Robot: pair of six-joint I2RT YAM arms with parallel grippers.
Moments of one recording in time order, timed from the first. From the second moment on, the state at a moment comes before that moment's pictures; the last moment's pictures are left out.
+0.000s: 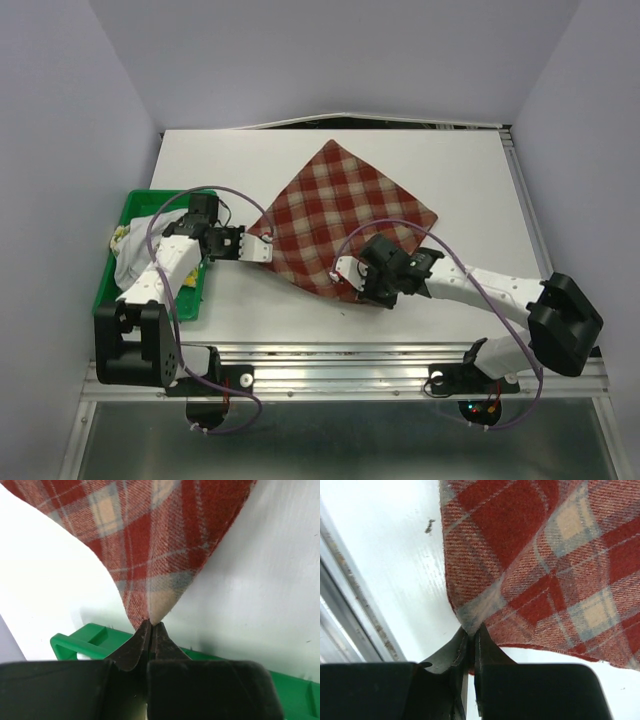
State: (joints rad) left arm -0.08 1.31 0.84 -0.62 0.34 1.59; right arm 0.88 1.40 0.85 -0.58 -0.14 -0.42
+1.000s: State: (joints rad) left arm -0.17 1.75 1.62 -0.37 0.44 0.92; right arm 0.29 1.46 1.14 -0.77 -0.77 -0.43
